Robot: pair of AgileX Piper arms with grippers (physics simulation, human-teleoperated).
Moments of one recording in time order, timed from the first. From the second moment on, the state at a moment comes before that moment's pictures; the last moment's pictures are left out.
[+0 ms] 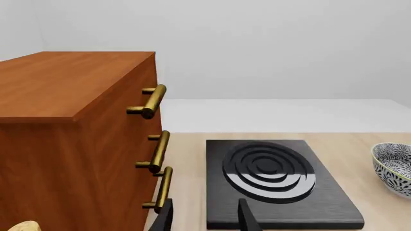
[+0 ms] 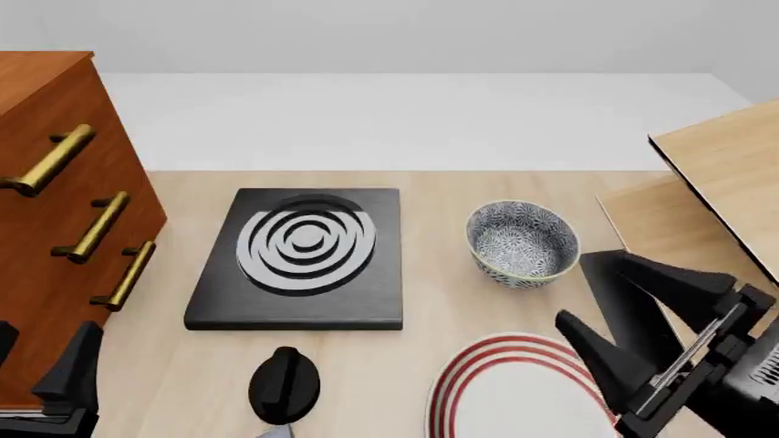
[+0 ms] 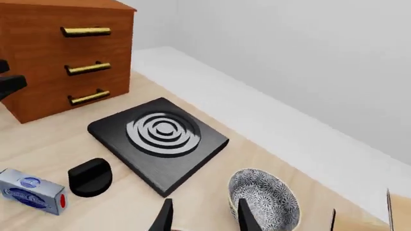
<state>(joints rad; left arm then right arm) 0.00 0.01 0.00 0.00 0.00 0.61 0.43 -0.30 0.01 -0.24</state>
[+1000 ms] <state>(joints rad) 0.00 0.01 0.00 0.00 0.00 1.16 1.22 -0.54 -0.13 -0.26</state>
